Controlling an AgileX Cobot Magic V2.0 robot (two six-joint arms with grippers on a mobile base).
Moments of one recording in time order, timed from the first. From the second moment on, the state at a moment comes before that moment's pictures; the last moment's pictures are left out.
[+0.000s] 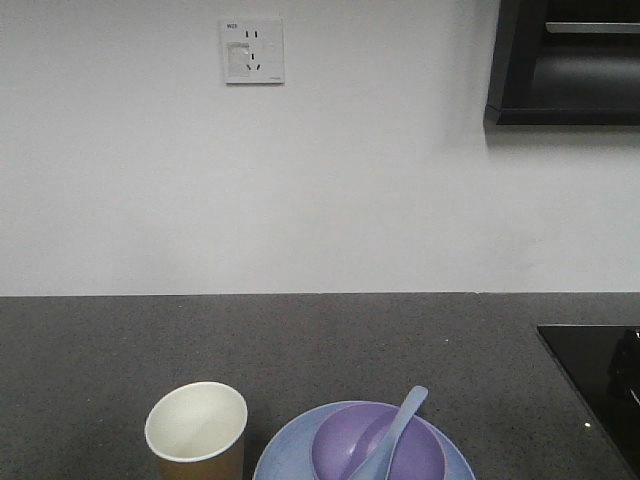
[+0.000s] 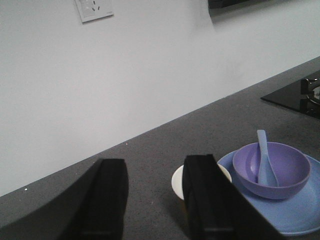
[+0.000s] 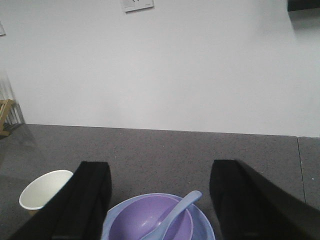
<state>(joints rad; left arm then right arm) -0.61 0.46 -0.85 0.26 0.61 -0.06 0.23 0.59 -0.78 0.41 0.41 -0.18</state>
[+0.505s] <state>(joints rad) -0.25 0.28 -0.55 0.21 0.39 0.00 0.23 0.59 -0.78 0.41 0.41 -0.18</state>
